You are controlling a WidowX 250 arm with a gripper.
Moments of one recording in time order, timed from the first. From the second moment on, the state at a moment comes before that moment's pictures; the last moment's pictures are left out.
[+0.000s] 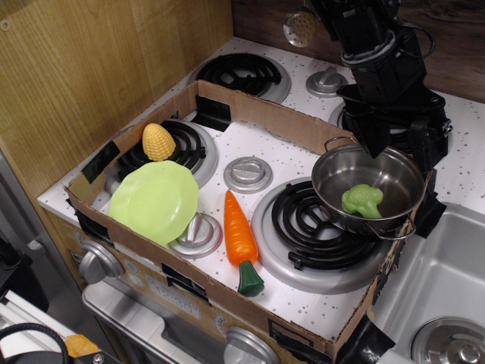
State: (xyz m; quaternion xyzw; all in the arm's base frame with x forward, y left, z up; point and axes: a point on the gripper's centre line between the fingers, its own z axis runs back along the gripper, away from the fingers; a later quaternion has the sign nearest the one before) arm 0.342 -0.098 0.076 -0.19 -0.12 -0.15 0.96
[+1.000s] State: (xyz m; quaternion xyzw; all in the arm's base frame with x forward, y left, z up) arm 0.307 -0.070 0.114 -0.09 -0.14 -0.04 0.98
